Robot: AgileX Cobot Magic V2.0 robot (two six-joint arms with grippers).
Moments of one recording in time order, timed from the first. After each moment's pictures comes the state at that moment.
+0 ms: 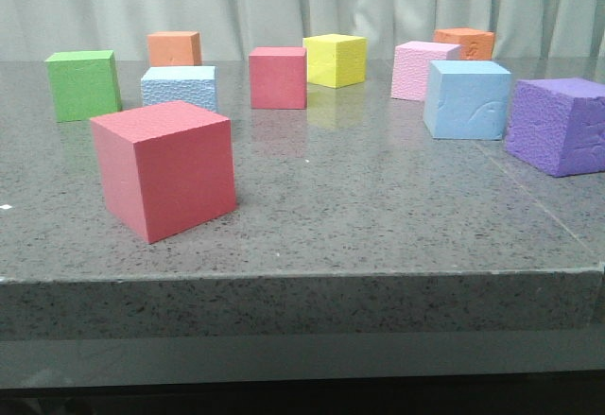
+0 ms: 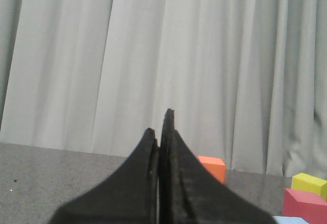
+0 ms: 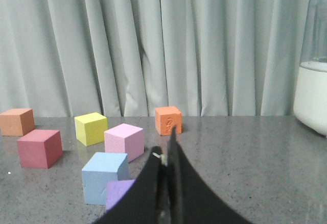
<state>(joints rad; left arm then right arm) 0.03 0.06 -0.20 -0.04 -0.11 -0.07 0.03 0.01 -0.29 0.05 0.17 0.04</state>
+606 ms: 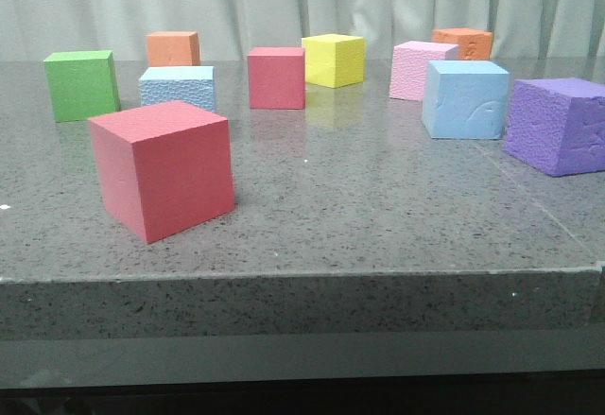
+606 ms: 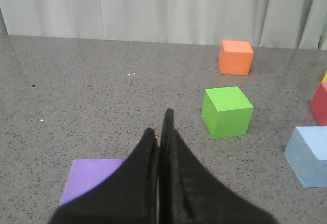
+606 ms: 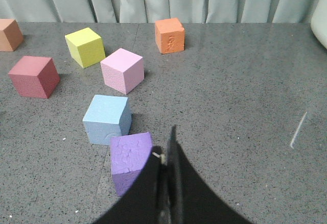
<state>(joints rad) 0.03 0.62 -0.73 0.05 0.45 -0.07 0.03 0.60 -0.90 0.05 0.70 0.04</state>
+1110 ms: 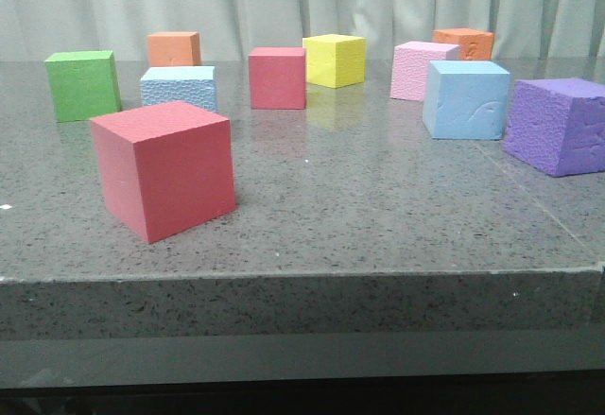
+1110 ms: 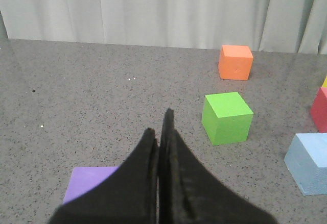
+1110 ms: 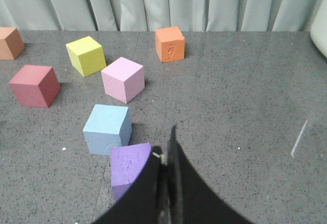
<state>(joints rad) 0.03 0.62 -0.73 0.05 0.43 -0.07 0.03 0.62 -0.90 0.05 0.66 0.04</state>
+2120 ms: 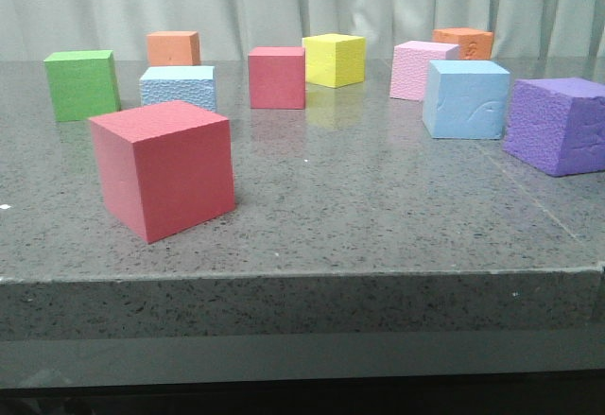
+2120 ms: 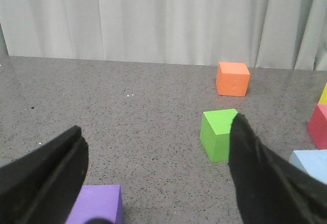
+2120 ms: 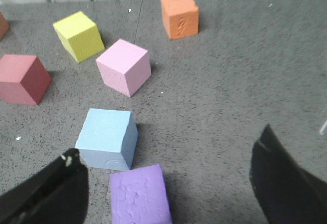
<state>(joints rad) 0.03 0.62 -0.73 0.05 0.38 -0.07 0.04 1.01 -1.04 0.10 0.57 0.04</state>
